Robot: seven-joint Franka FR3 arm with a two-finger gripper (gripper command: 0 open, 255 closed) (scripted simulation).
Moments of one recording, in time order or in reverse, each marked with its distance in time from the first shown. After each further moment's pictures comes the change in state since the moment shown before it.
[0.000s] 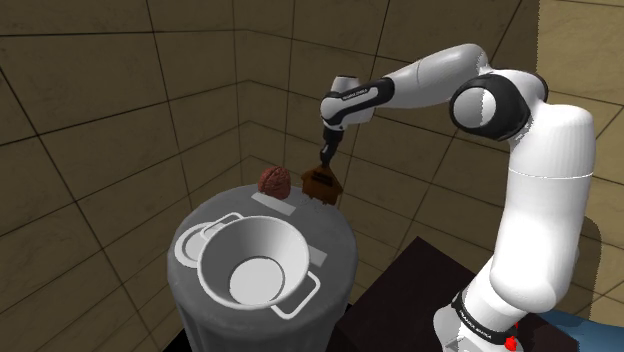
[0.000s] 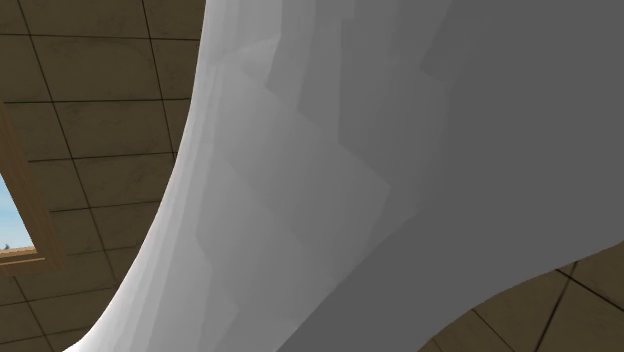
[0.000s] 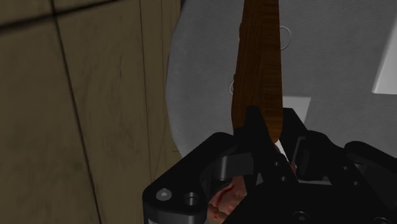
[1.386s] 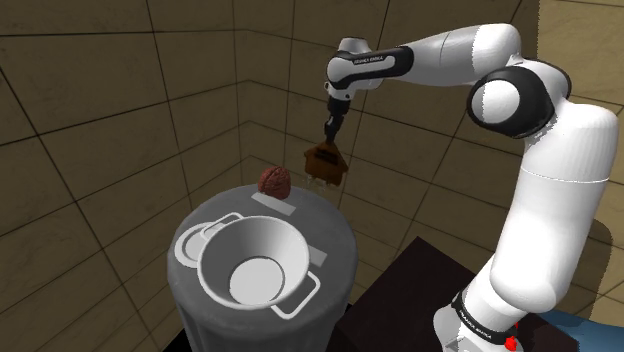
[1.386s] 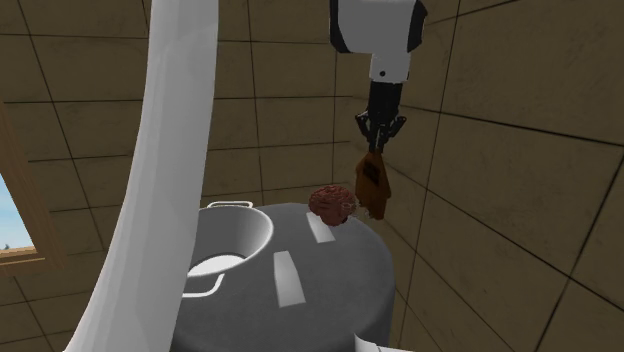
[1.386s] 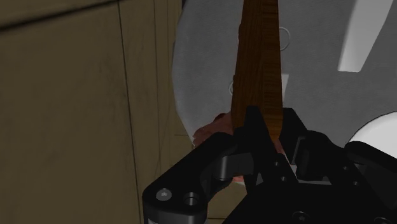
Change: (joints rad) arm 0.001 -0.093 -0.008 0.151 -0.021 -0.243 0.025
